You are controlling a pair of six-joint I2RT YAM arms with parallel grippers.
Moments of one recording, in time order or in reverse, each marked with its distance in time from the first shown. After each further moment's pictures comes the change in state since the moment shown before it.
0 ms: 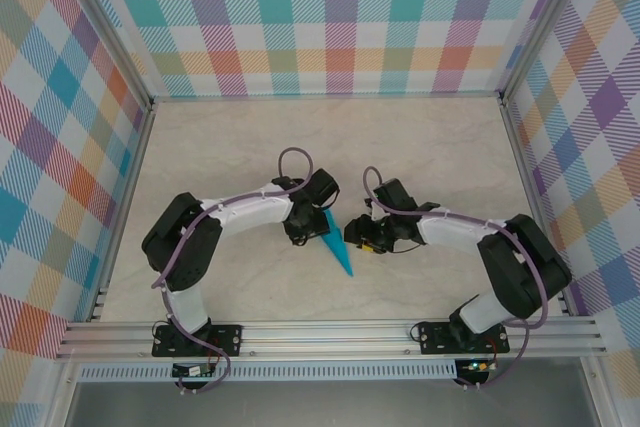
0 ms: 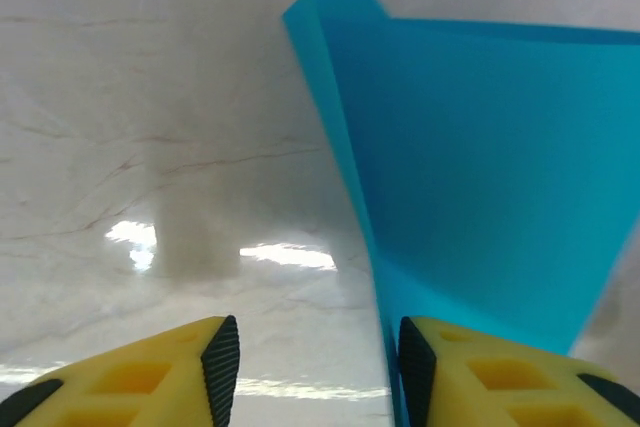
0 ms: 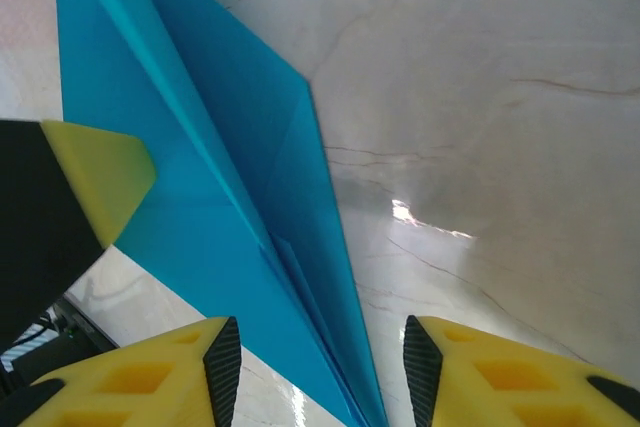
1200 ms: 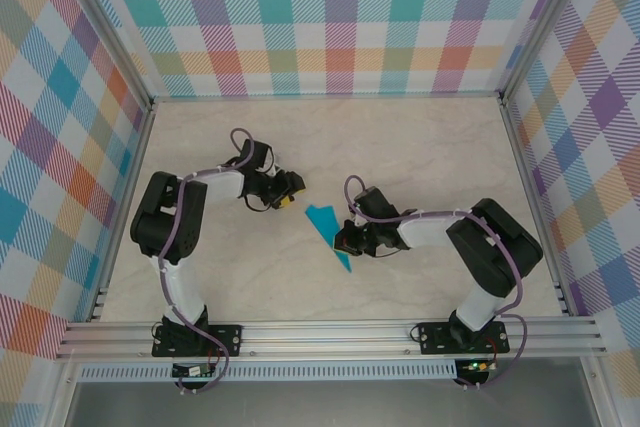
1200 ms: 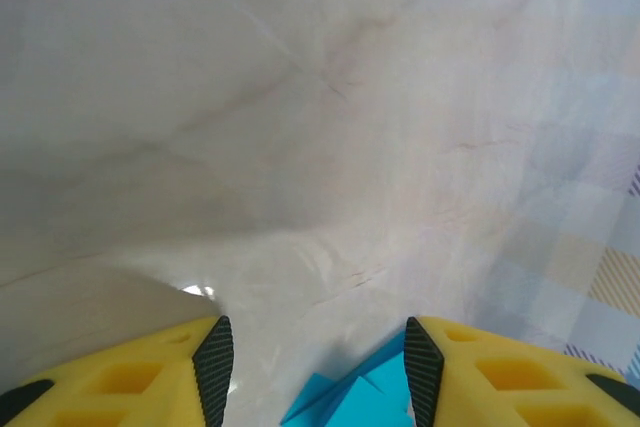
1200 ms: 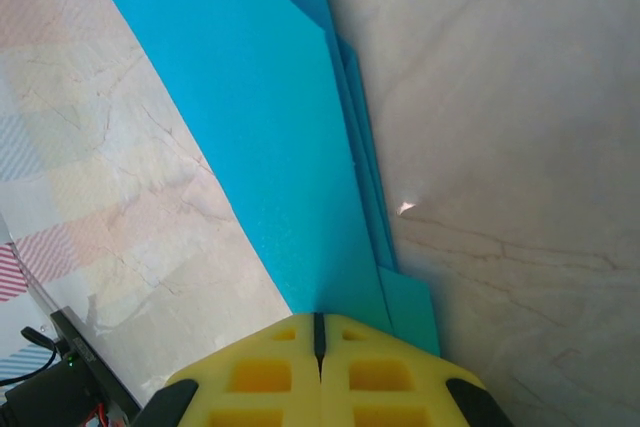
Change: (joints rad) left arm 0.481 0.095 -0.104 0.537 0.551 0.271; right arm 0.100 0.151 -0.017 0.229 0.019 0.144
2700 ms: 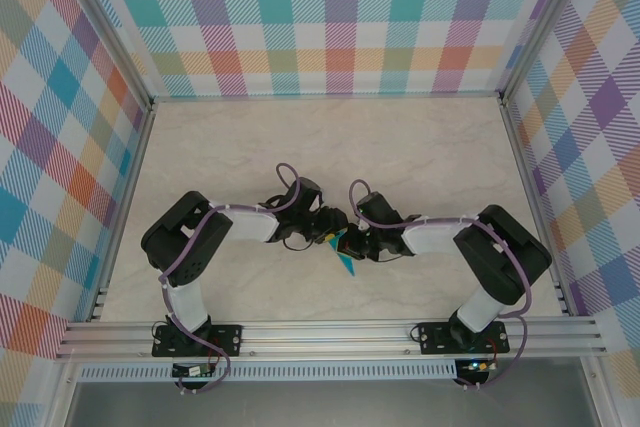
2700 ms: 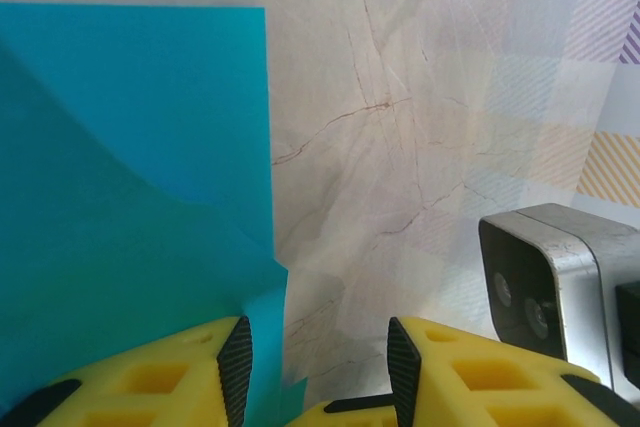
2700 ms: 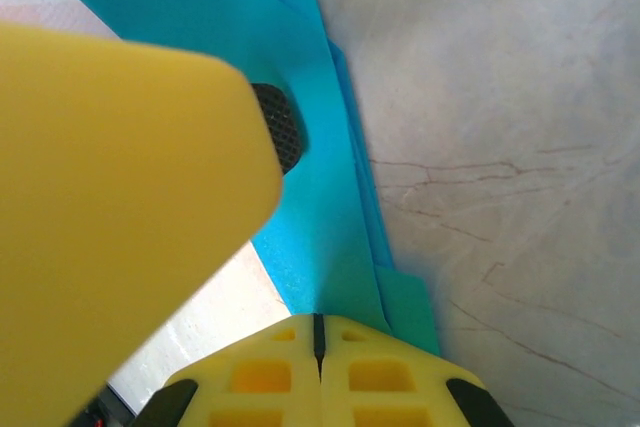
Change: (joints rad) left arm -0.394 -0.066 -0.232 0.368 -0.112 -0.311; right arm 0.016 -0.043 -0.043 -0.009 0.069 0.056
